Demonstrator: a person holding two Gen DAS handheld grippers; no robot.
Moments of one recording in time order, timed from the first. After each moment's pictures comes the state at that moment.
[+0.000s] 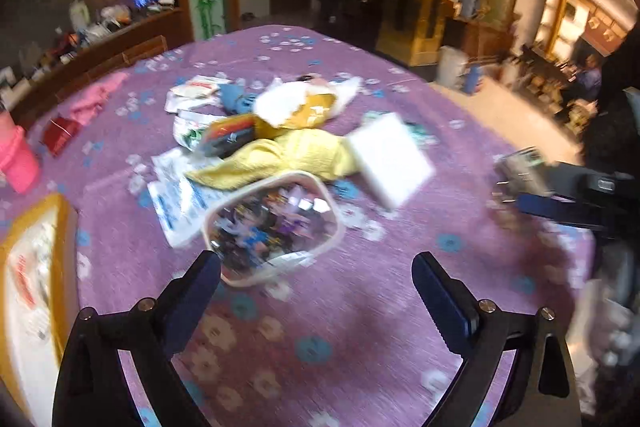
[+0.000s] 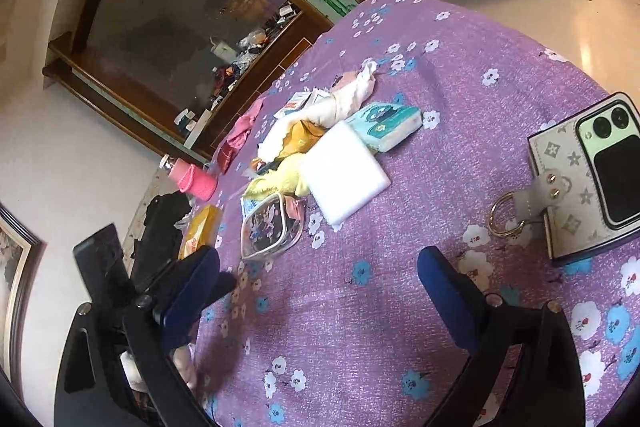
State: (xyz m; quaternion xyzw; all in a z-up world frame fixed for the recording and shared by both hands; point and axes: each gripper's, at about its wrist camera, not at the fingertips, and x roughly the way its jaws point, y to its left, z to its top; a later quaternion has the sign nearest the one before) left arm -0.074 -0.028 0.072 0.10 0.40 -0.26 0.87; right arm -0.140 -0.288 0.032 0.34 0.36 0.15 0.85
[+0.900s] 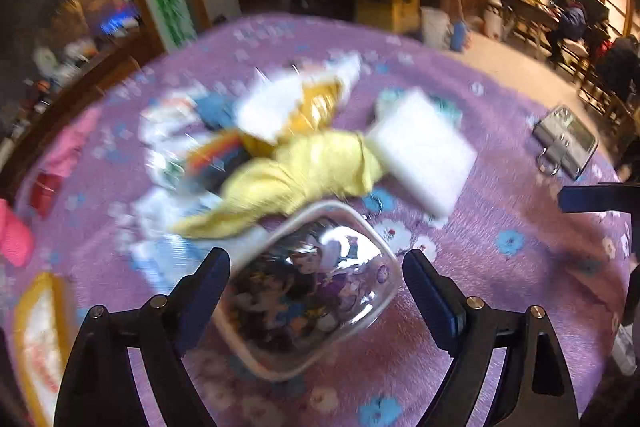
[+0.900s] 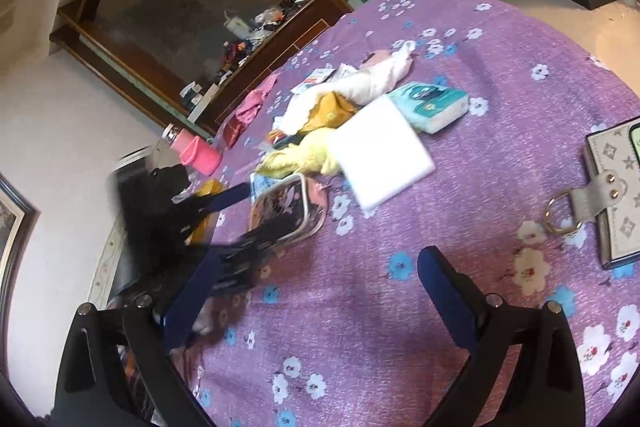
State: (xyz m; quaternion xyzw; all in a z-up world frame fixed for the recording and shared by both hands) left arm -0.015 -0.042 0.040 0.19 0.40 -0.29 0.85; right arm -0.125 -0.247 0.034 0.30 0.38 0.17 0.86
